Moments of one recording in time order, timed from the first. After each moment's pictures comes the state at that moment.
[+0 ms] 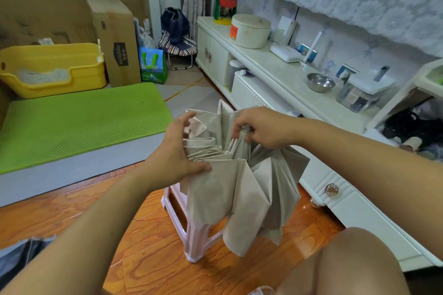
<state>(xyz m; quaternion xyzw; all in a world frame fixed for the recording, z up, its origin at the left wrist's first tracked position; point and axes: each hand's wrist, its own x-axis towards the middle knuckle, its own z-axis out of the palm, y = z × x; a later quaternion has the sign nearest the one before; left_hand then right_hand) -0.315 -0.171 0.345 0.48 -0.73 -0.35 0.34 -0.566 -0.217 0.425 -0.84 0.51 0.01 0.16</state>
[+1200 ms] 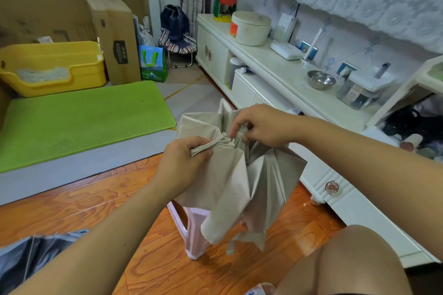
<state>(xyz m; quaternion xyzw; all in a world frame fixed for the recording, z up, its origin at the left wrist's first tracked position) -0.343 -0.153 0.336 0.53 -0.67 -0.32 0.42 -0.561 -0.208 0.432 -0.84 0.51 -0.01 0.19</state>
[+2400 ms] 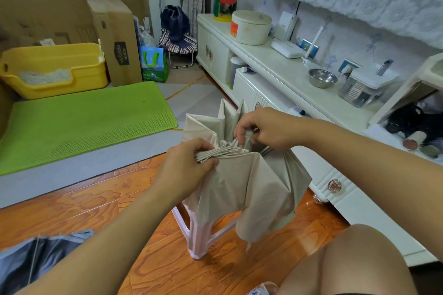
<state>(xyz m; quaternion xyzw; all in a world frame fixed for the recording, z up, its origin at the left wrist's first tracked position) -0.344 -0.141 0.346 0.57 -0.69 -0.28 0.35 -0.575 -0.208 0.423 -0.84 0.49 -0.02 0.22</state>
